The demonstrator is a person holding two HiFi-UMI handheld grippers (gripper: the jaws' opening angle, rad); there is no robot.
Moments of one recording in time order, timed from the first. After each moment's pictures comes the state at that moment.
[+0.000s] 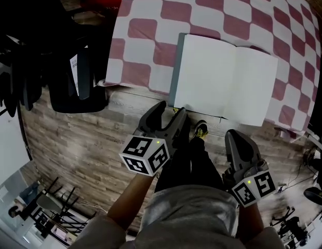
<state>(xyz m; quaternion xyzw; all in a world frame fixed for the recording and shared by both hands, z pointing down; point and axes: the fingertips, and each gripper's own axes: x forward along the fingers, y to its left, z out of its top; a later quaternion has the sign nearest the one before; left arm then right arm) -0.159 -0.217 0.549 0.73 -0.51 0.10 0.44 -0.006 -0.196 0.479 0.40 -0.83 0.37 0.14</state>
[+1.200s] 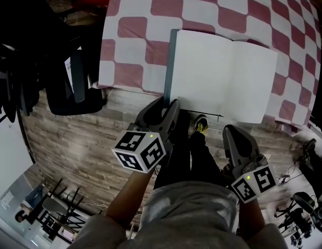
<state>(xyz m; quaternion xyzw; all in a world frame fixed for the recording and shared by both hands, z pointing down) -0.159 -0.232 0.553 0.72 -0.50 0.10 0.47 -0.005 -0.201 0.493 0.40 -0.82 0.39 0.14</state>
